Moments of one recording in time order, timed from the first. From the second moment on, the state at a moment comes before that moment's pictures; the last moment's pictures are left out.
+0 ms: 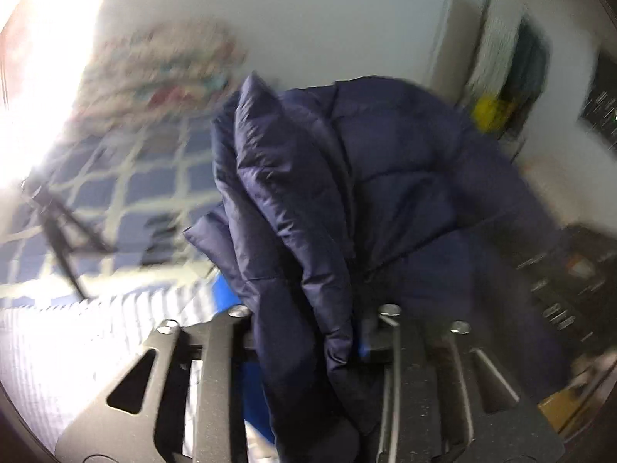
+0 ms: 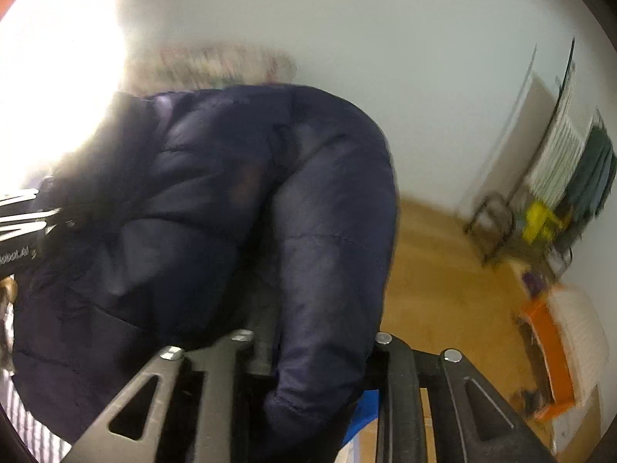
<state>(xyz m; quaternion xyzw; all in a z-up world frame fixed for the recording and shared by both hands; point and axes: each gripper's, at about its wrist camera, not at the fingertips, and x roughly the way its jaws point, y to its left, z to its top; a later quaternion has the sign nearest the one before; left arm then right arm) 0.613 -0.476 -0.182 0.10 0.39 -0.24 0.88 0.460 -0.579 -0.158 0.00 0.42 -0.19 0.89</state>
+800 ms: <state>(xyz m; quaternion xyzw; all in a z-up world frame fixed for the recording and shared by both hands) 0.479 -0.393 -0.087 0.11 0.30 -0.23 0.92 0.360 -0.562 -0.087 0.03 0.37 -0.27 0.89</state>
